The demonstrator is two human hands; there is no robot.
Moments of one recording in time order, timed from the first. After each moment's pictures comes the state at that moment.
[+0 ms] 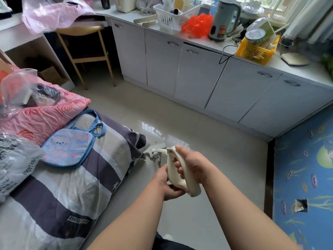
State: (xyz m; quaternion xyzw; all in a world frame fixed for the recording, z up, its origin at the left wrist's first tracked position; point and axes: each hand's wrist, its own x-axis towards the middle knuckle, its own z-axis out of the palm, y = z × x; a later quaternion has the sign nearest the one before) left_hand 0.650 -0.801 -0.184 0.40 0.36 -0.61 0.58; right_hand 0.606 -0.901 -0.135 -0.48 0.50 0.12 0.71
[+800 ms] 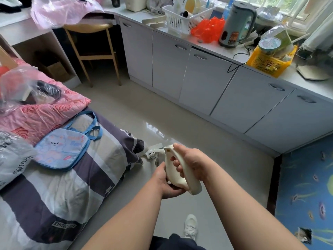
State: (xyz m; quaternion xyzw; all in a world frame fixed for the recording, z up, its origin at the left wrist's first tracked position) left_hand 0.687 -0.878 -0.199 0.38 0.37 -0.59 0.61; right_hand 0.651 -0.980 -0.119 -0.52 0.47 0.18 0.69
